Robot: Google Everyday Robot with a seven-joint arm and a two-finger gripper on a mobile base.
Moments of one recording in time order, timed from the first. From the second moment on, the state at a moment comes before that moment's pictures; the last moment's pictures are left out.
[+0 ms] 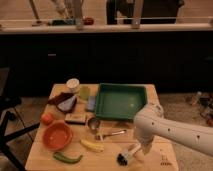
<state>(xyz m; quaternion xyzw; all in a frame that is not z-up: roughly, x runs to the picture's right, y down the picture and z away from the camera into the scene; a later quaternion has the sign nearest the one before) 0.185 0.292 0.744 -0.37 -0.07 -0.22 0.90</state>
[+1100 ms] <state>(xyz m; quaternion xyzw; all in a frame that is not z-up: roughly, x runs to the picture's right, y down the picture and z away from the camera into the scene) 0.185 0.327 0.751 -0.38 -0.12 -0.21 0.89</state>
